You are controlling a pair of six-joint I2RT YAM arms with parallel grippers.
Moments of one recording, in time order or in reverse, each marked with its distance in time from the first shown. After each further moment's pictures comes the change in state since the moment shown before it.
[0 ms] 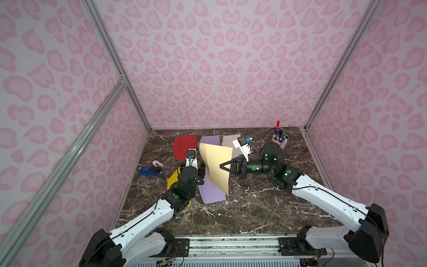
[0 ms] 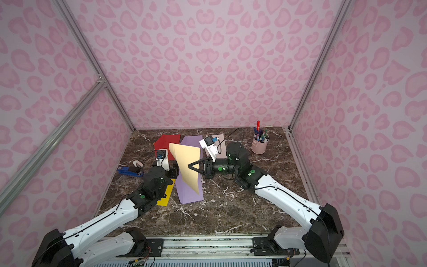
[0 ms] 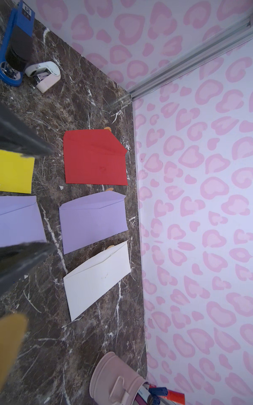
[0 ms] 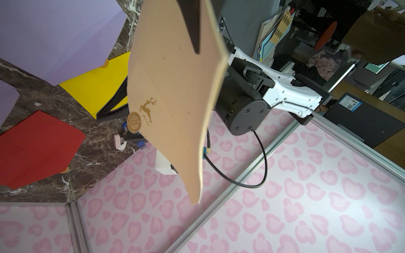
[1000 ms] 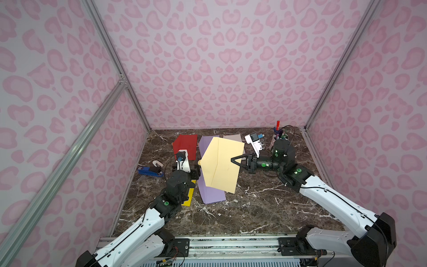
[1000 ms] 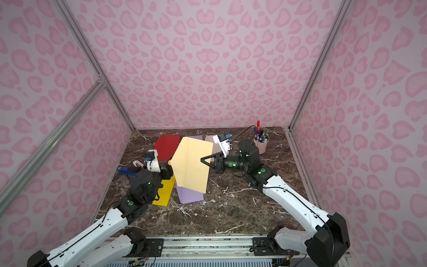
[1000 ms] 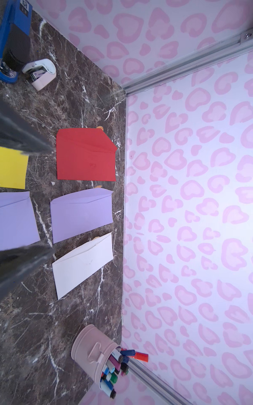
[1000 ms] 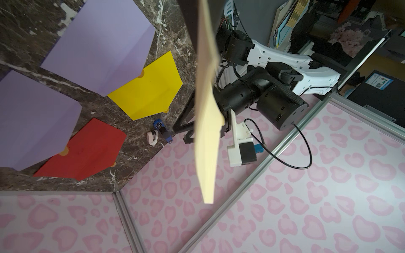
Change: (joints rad) left arm 0.044 -0.216 -0.027 -0.064 0.081 -0.038; right arm -0.143 -0.074 -0.042 -0.089 0.002 -0.037
